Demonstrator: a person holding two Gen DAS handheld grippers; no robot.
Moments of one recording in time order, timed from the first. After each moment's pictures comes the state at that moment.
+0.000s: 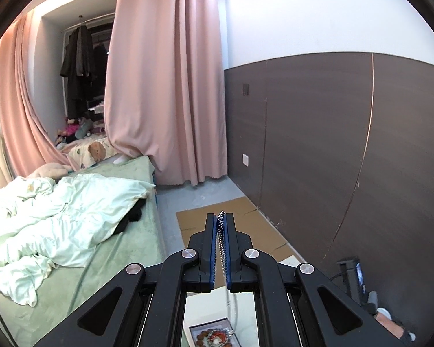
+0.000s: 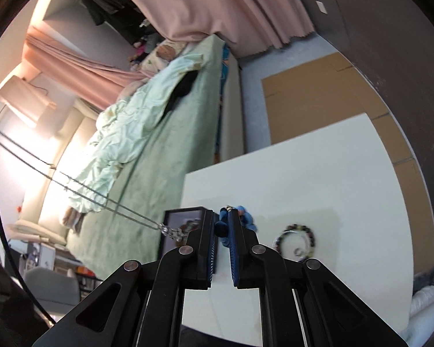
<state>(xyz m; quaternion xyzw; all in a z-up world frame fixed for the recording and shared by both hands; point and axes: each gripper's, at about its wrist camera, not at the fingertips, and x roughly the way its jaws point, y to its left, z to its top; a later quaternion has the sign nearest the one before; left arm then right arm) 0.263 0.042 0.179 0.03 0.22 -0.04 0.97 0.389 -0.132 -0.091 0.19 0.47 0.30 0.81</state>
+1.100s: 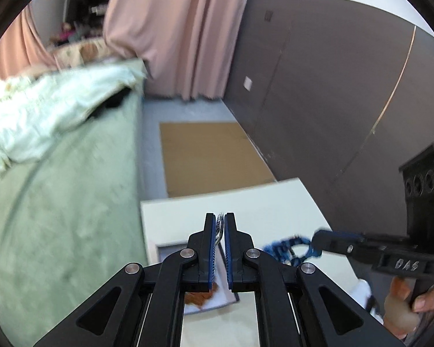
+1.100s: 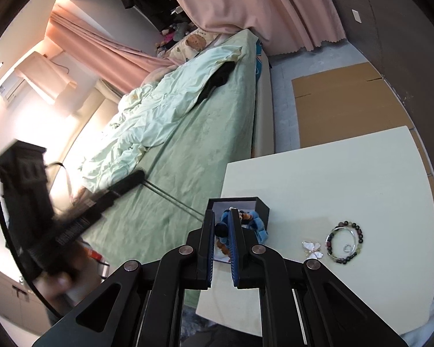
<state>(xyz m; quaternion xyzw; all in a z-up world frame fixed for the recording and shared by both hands) 0.293 0.087 -0.023 -0.09 0.40 -0.07 0.91 0.362 -0.068 -0.073 0.15 0.46 0.34 0.80</state>
